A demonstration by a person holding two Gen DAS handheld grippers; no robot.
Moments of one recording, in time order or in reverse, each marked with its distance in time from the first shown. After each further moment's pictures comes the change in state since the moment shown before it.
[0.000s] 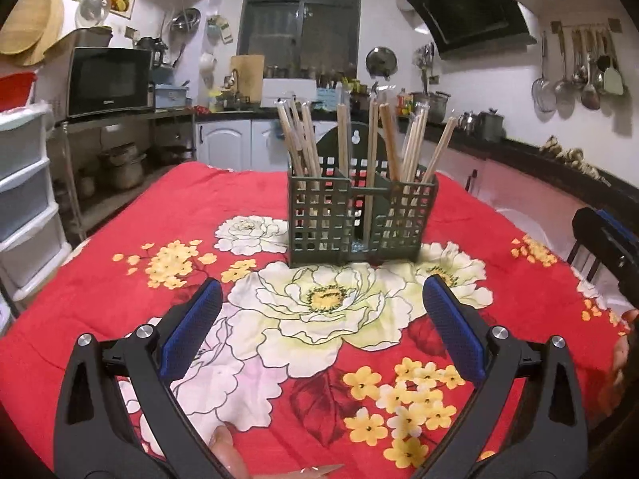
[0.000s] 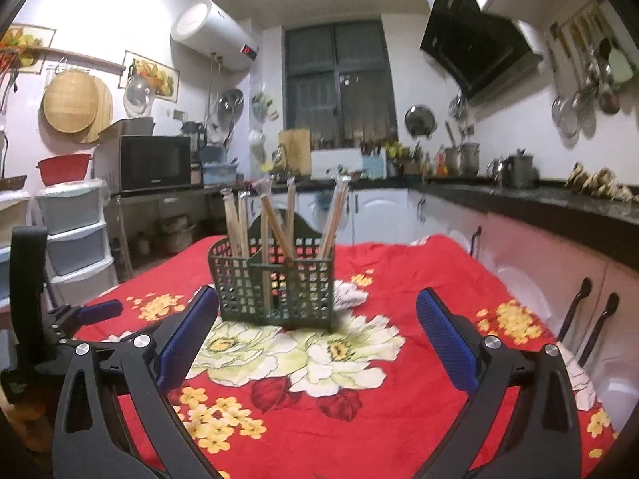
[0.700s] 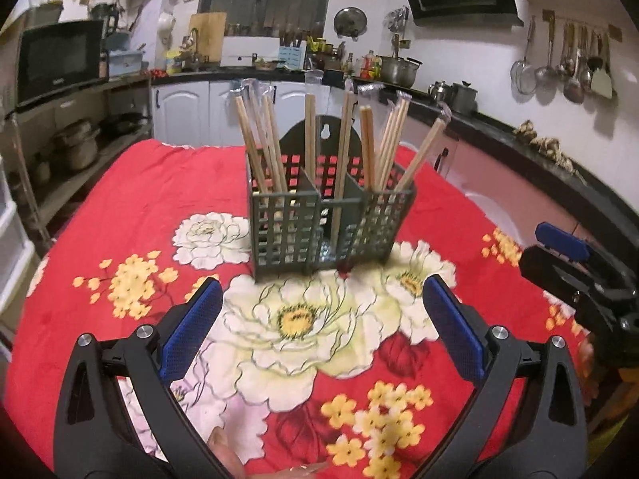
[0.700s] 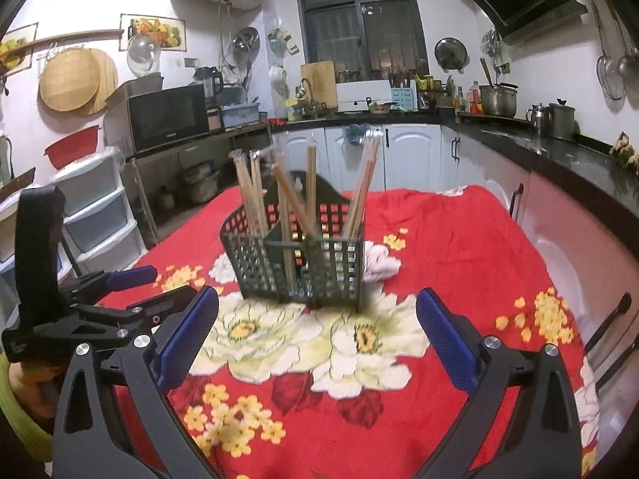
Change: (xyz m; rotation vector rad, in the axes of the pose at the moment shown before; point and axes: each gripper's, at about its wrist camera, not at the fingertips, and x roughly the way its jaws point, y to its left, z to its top) left arm 0.033 0.000 0.050 0.019 0.190 -0.145; right arm 0.062 -0.008 0.038 0.045 0.323 0.138
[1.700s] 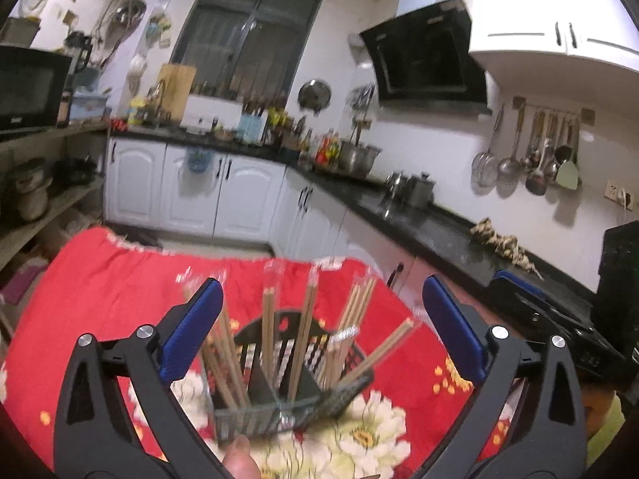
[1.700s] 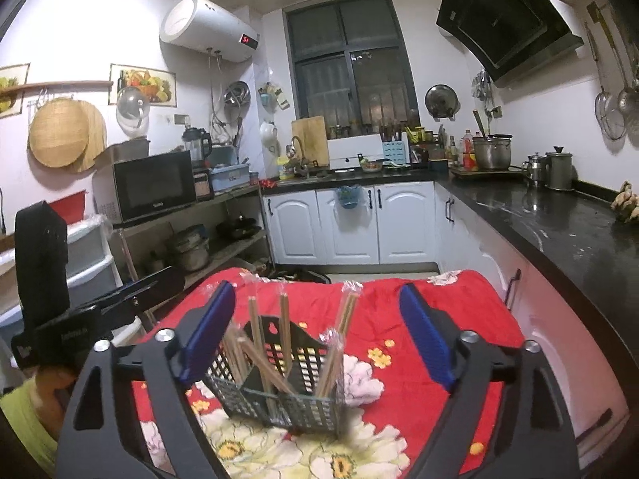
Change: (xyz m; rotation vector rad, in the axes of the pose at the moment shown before) left arm 0.017 0.020 0.139 -0.075 -0.233 -0.224; right arm 0.015 -0.028 0.125 0.009 -0.178 -0.023
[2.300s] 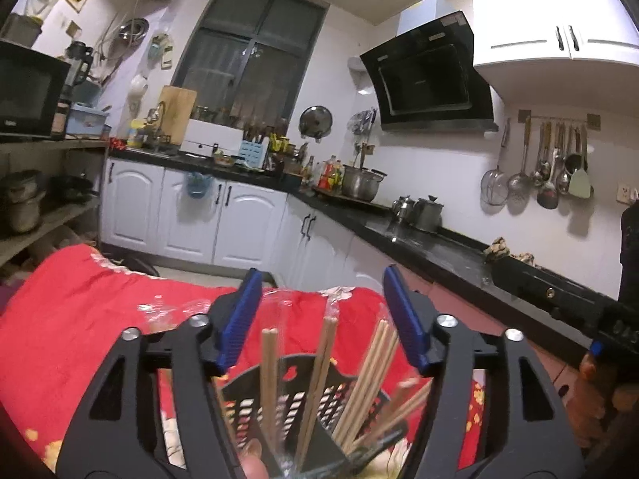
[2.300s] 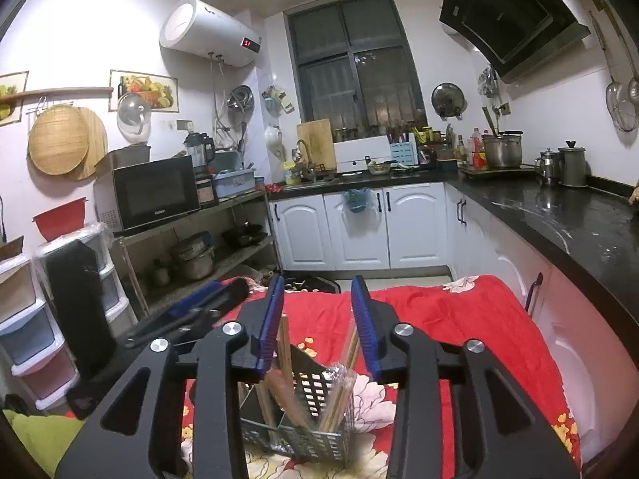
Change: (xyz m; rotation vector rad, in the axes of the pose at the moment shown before) left arm 0.056 0.009 -0.007 0.020 -0.139 0.001; right arm 0.044 -0.008 0.011 0.030 -0.032 0.044
